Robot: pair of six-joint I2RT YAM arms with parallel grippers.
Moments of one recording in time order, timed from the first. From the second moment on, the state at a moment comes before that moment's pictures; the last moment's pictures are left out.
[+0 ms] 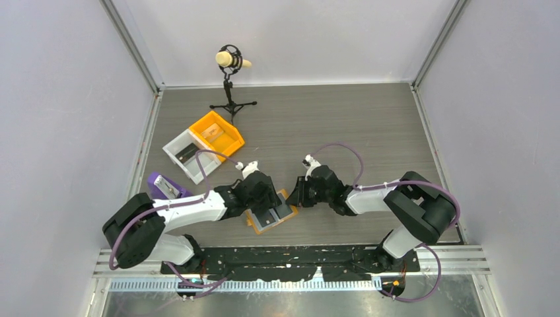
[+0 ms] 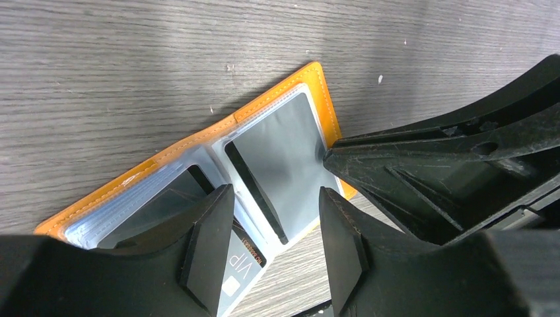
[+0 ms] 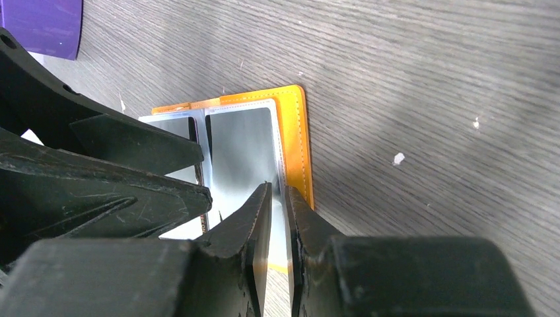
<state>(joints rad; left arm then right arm) -0.91 1.33 0.59 -0.13 -0.16 -1.06 0.78 1.57 0.49 0.44 -0.24 0.75</state>
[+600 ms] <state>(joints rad) -0.96 1.36 0.58 -0.10 -0.16 -1.17 0.78 1.51 0.41 0.48 -0.24 0.82</state>
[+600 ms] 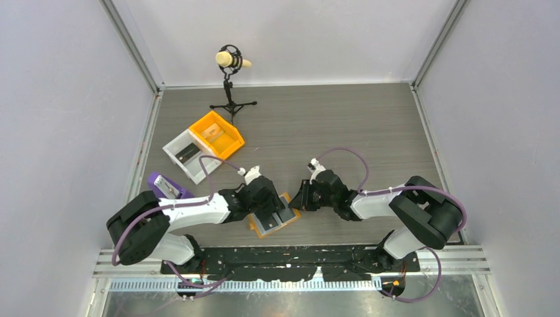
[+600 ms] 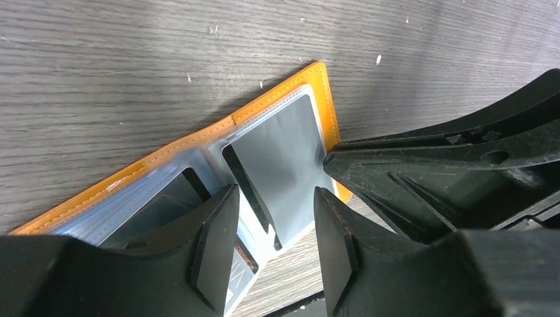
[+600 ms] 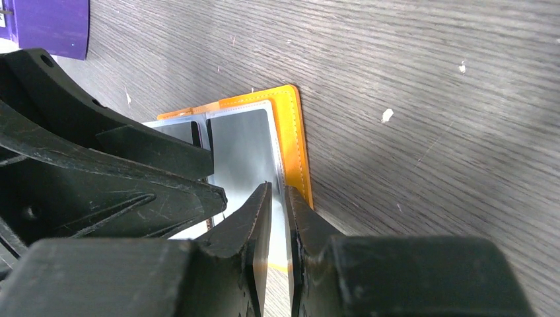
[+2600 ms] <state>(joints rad) -0.83 1.16 0.40 0.12 0.08 -0.86 0.78 1.23 0.37 0.31 -0.27 0.68</state>
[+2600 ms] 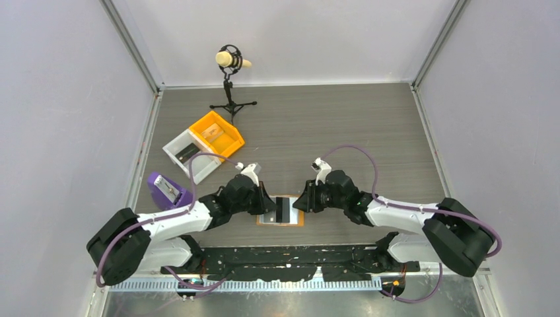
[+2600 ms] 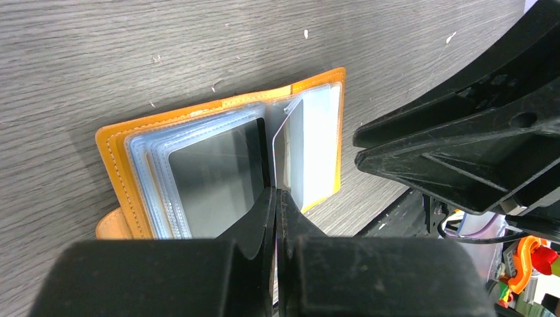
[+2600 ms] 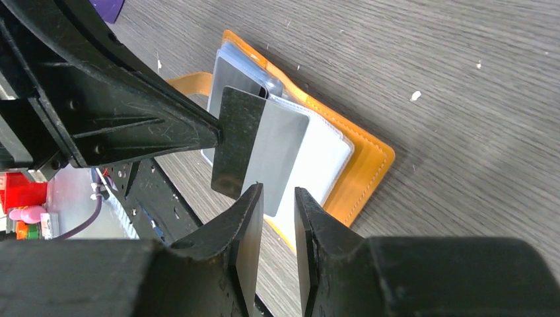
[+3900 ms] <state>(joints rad) -0.82 1.34 0.42 0.26 0.20 -0.90 0.78 1.53 0.36 0.61 -0.33 0.77</state>
